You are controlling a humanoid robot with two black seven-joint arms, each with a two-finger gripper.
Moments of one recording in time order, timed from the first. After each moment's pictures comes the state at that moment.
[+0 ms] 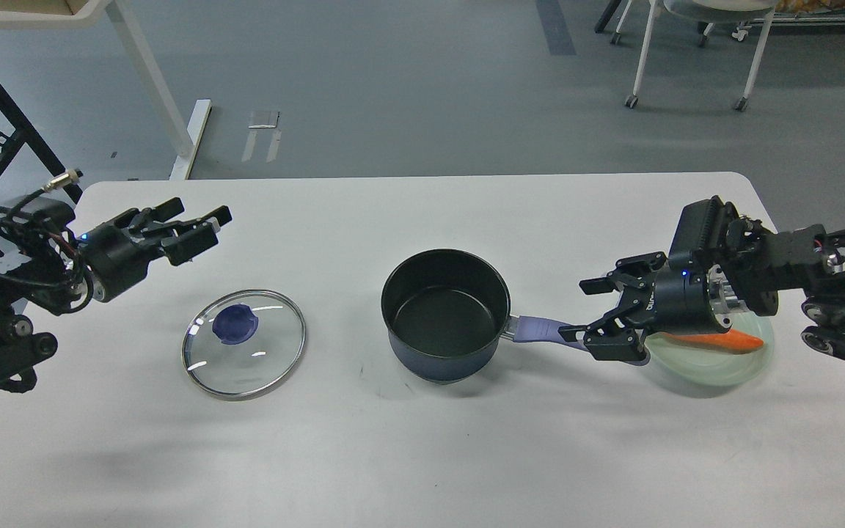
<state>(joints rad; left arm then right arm) -0.87 0.78 -0.04 -1.01 1.09 0.29 -0.49 1.23 -0.82 -0.20 1.36 -1.78 0.04 0.48</state>
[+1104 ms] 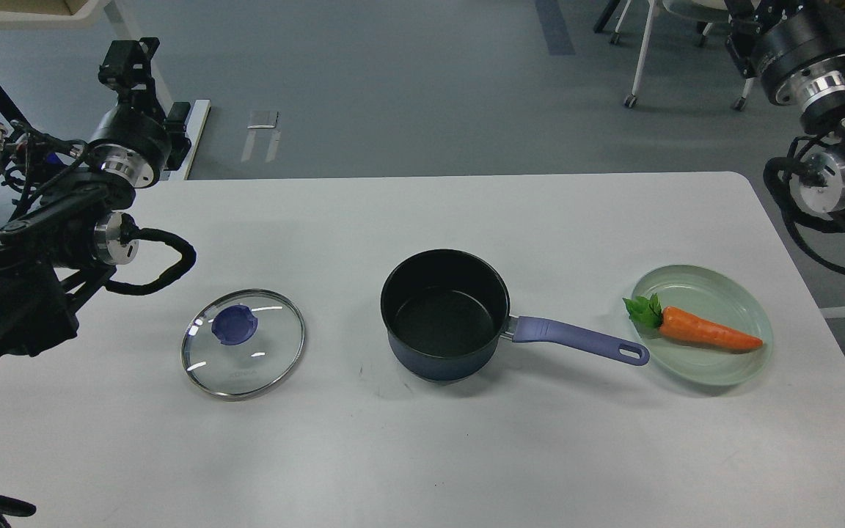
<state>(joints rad) -0.96 0.44 -0.30 -0.69 -0.05 0.07 -0.48 1.05 -0.60 0.38 0.92 -0.18 -0.15 0.49</state>
